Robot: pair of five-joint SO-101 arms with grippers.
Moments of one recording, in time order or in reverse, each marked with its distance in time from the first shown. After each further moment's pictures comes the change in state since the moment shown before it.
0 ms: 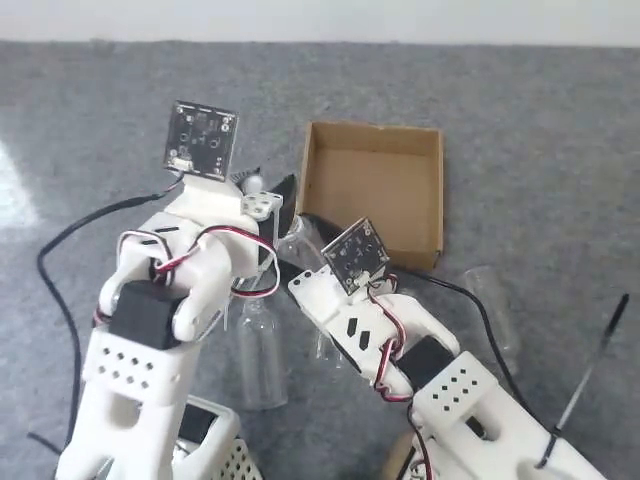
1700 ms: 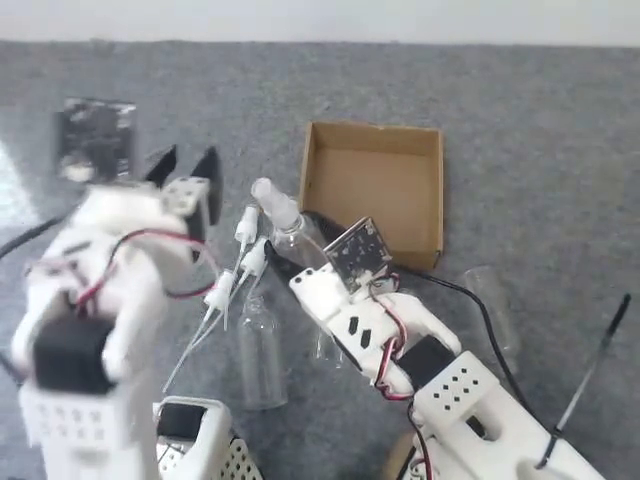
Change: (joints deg) left arm -13.7 -6.5 -11.8 9.8 -4.0; right arm 2.2 -0.1 -0.1 -0.2 -0.1
